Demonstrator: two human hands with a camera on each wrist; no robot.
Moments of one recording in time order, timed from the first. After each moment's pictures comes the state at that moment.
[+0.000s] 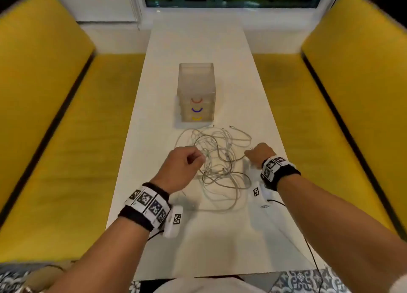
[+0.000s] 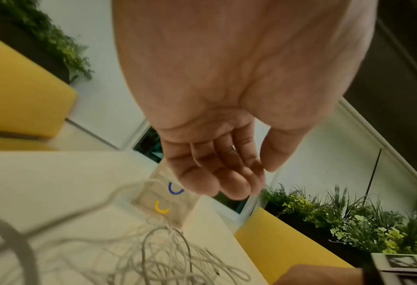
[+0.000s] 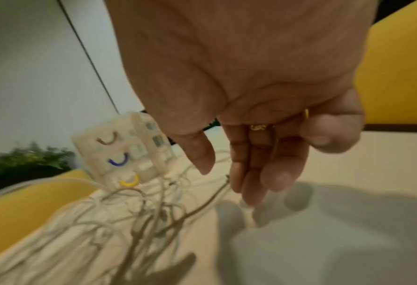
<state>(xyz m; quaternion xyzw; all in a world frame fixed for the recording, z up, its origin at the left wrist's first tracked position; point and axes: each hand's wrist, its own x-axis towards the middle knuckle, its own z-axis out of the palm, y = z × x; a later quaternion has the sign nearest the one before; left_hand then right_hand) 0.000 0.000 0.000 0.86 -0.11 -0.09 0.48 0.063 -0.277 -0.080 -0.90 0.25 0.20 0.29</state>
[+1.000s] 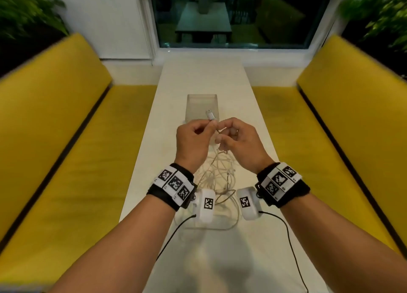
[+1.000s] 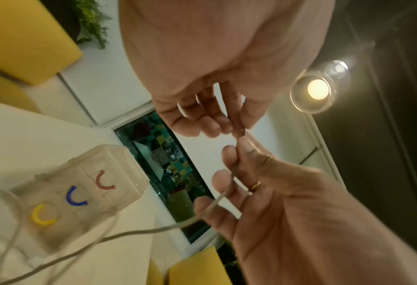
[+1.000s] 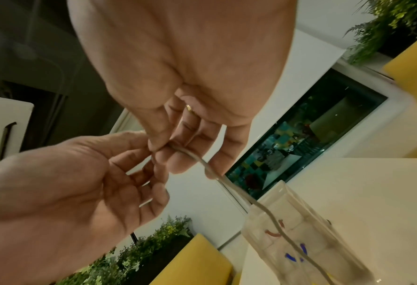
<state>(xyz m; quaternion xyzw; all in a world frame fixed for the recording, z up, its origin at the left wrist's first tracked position) 0.022 -0.043 0.106 0.74 -0.04 0.12 0.67 0.019 -0.192 0.097 -0.75 -0.11 -0.04 0.65</state>
